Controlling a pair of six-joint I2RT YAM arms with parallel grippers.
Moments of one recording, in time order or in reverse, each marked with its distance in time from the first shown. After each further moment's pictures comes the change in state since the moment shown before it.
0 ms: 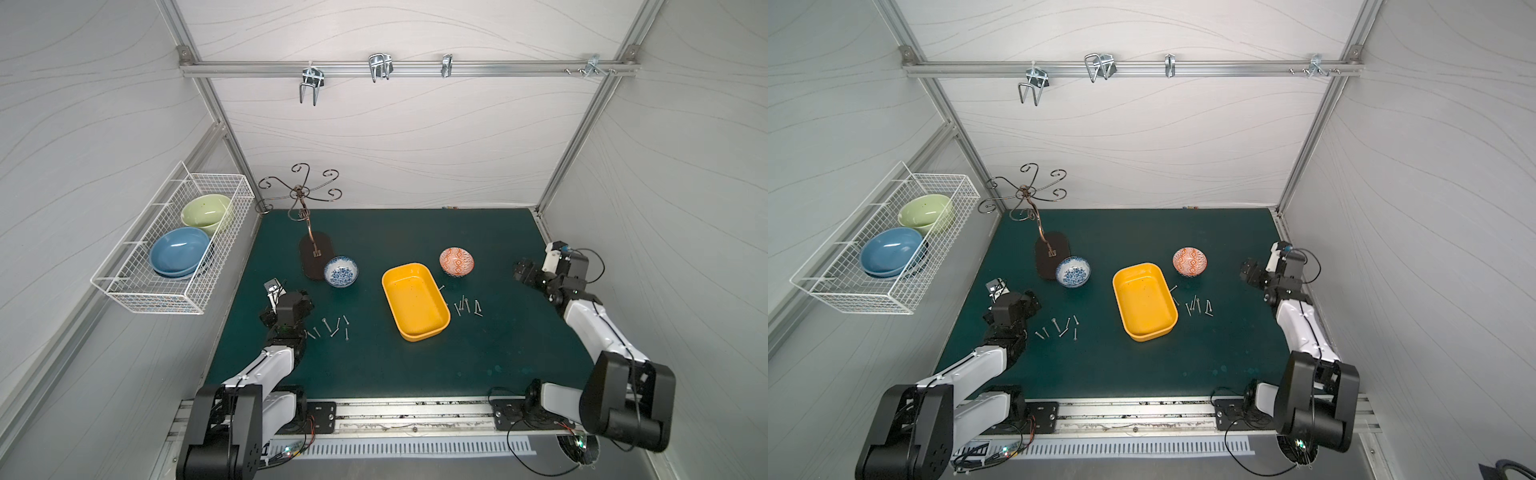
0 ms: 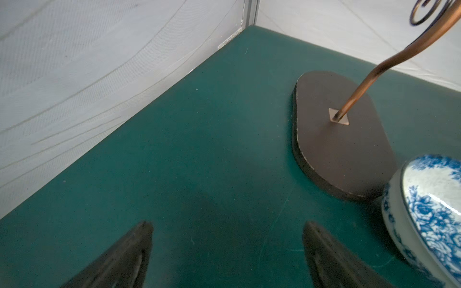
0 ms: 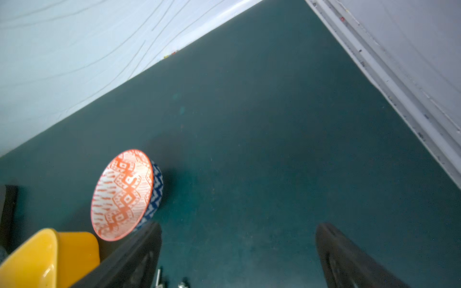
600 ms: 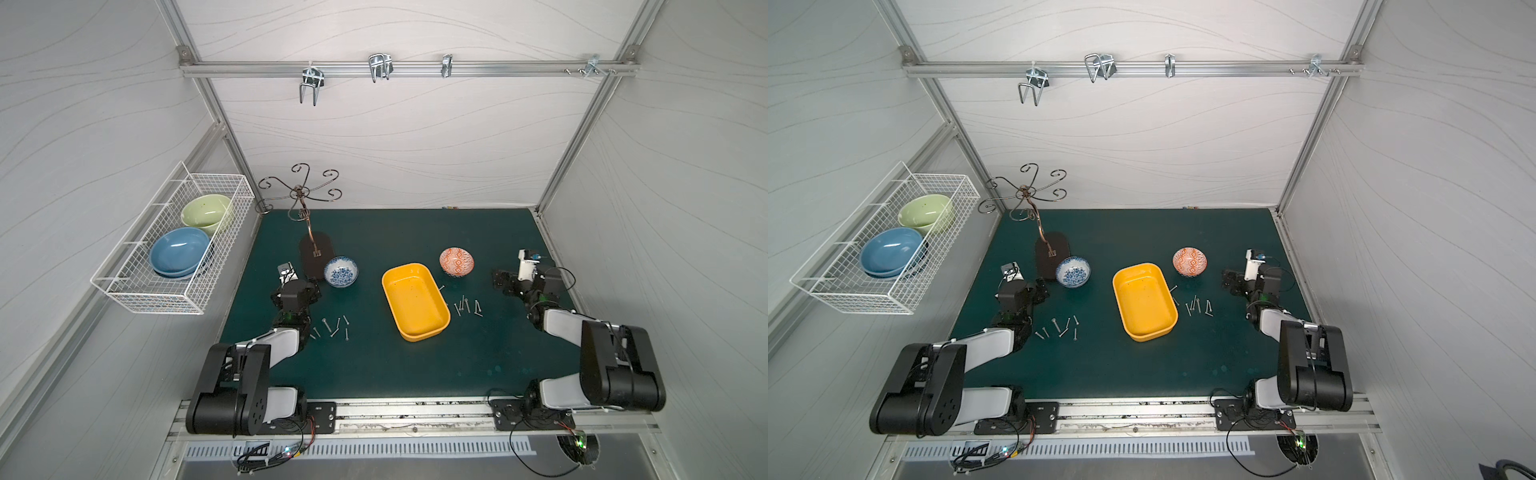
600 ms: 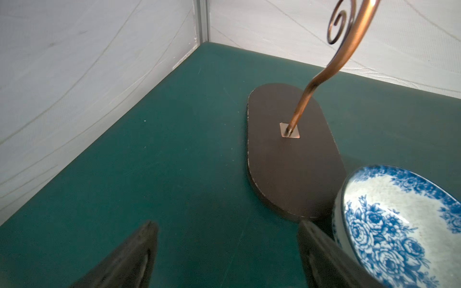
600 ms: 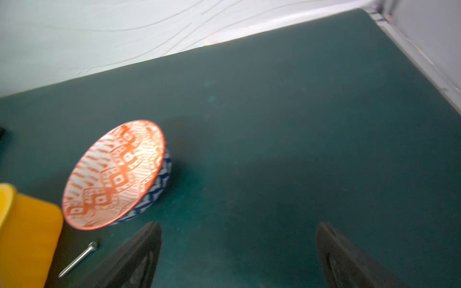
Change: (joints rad) left arm -0.033 0.252 0.115 0.199 0.115 0.125; right arm 0.184 0.246 -0.100 0.463 -0.036 -0.153
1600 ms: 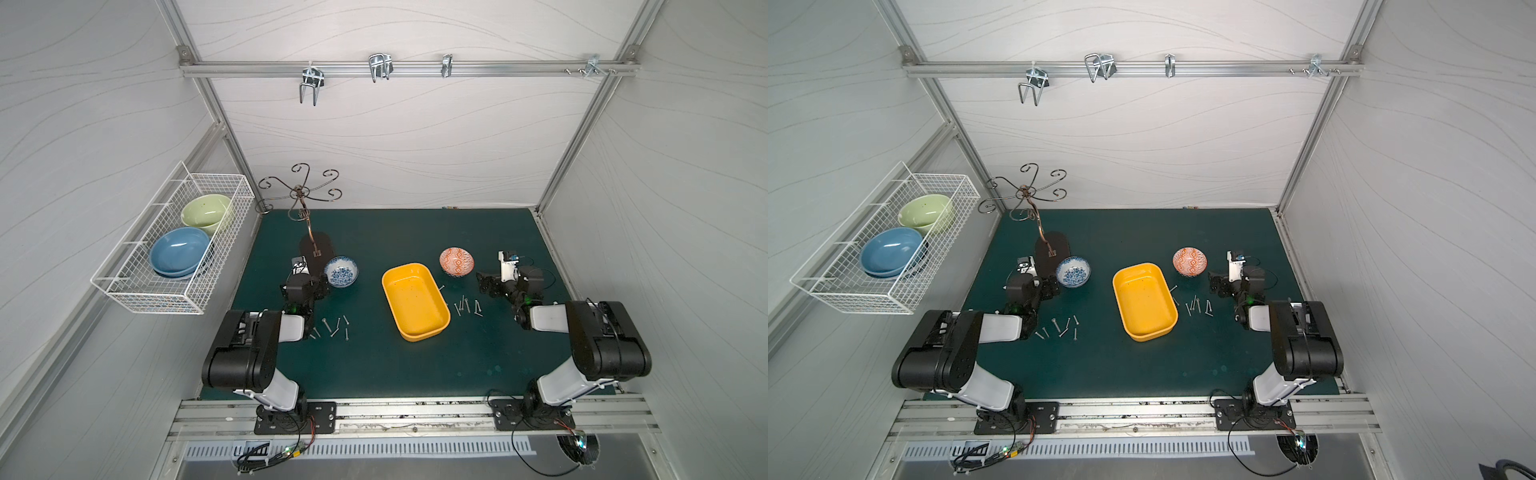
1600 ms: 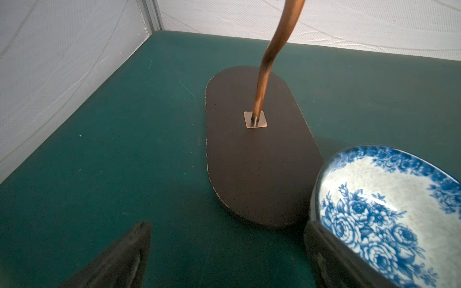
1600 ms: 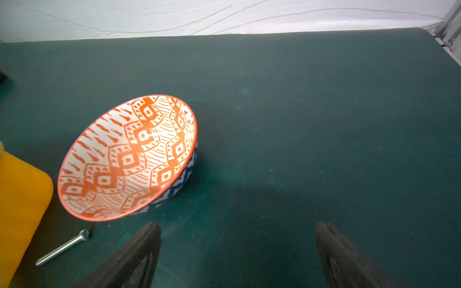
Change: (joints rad) left arm 0.008 0.200 0.065 0.100 0.132 0.084; right arm 0.052 0.151 -0.019 0.193 0.027 -0.082
